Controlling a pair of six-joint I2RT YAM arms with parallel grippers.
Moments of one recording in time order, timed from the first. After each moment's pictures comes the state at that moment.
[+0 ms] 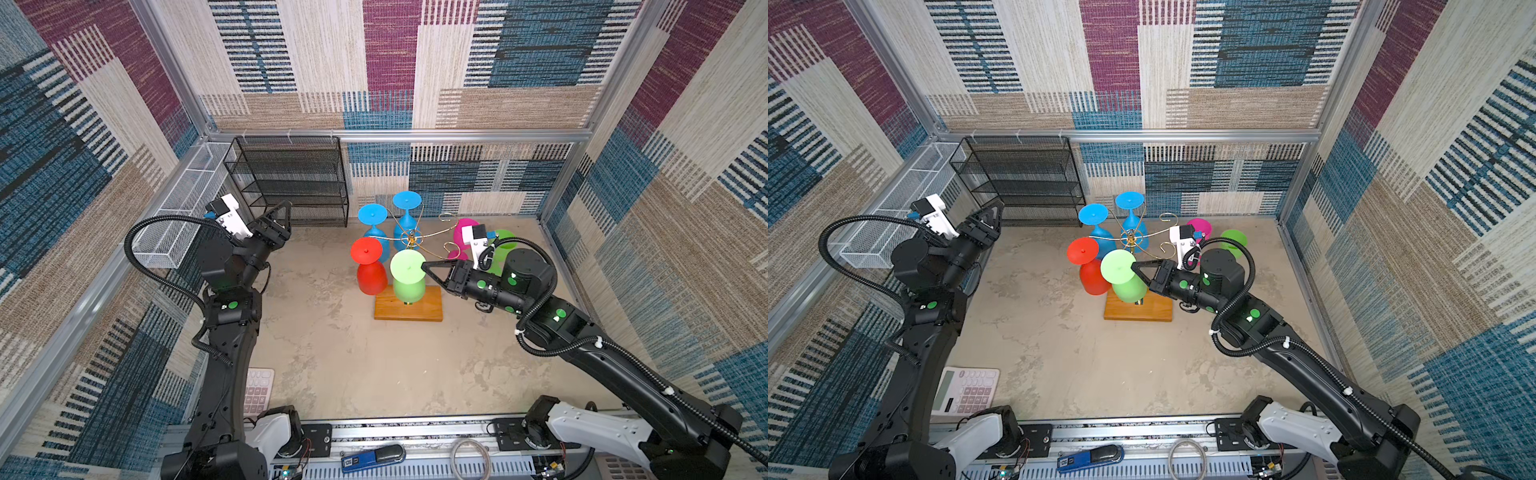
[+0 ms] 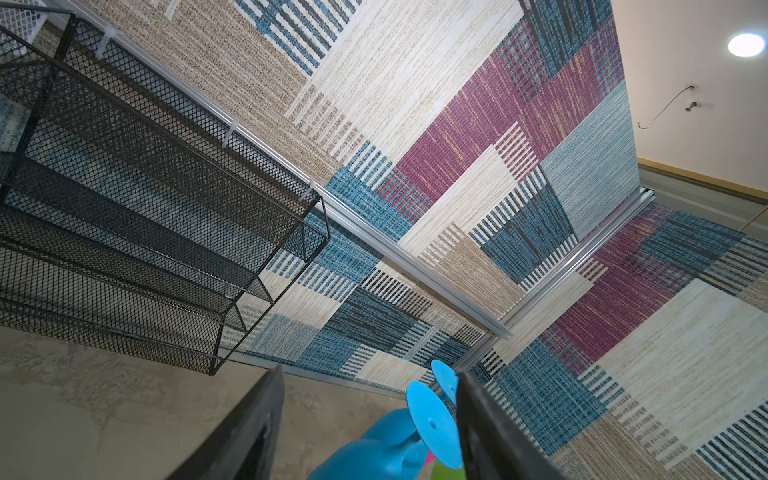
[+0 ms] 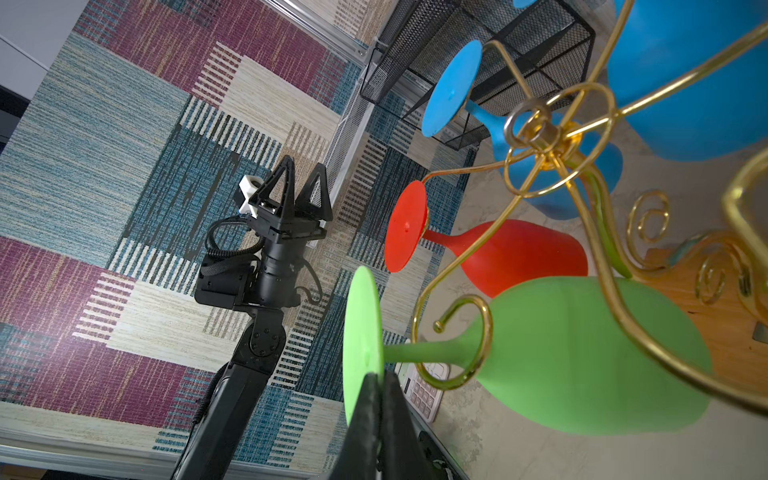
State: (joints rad) left arm 0.18 1.09 1.03 0.28 0.47 -0.80; right arm 0.71 1.06 1.10 -0.15 -0.32 1.00
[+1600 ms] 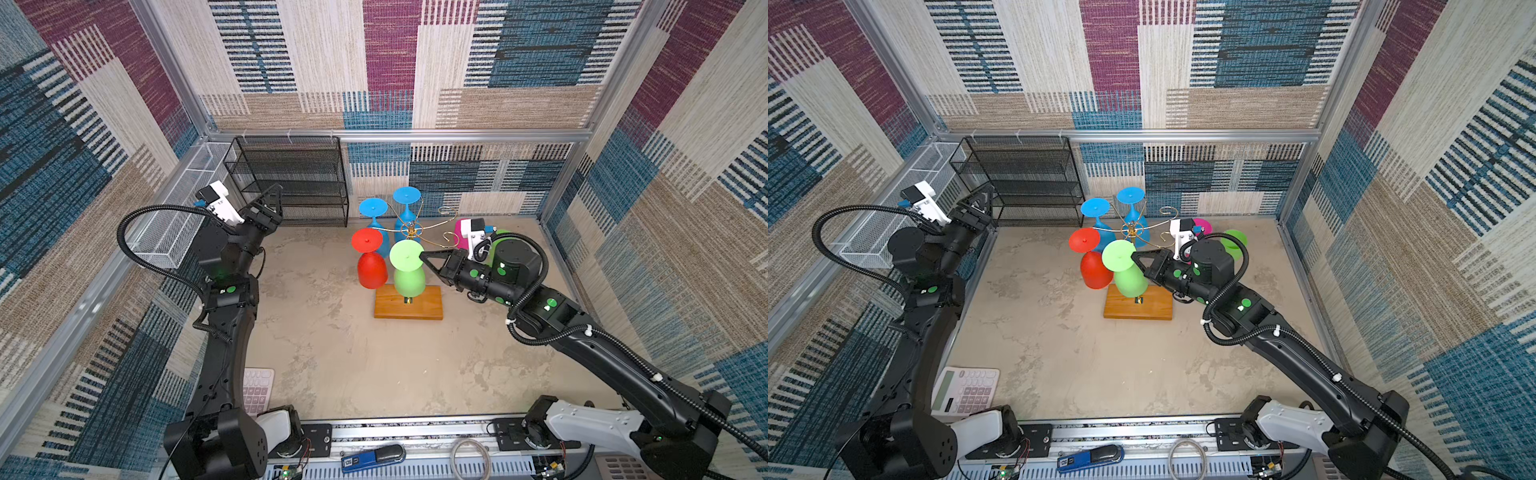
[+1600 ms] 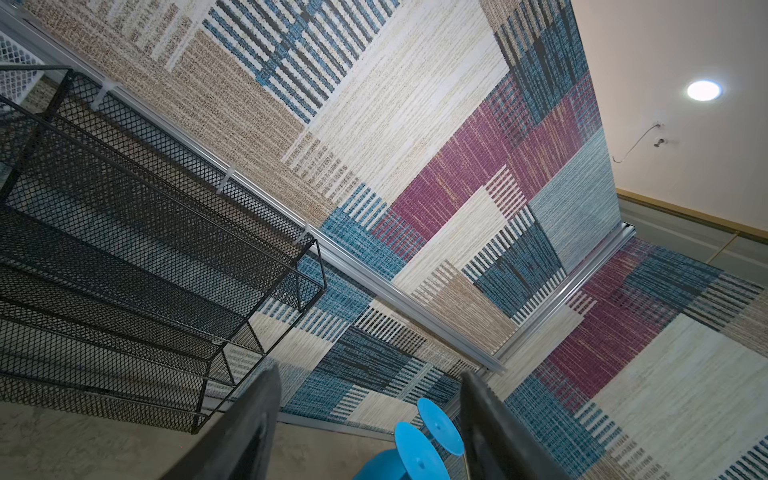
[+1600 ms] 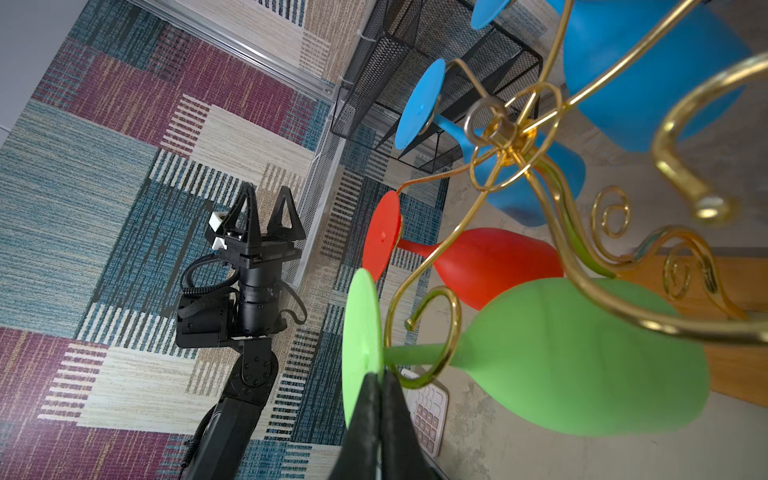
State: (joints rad) left arm 0.21 1.20 1.10 0.40 0.47 -0.86; right arm 0.71 1.13 1.16 -0.18 -0.21 1.07
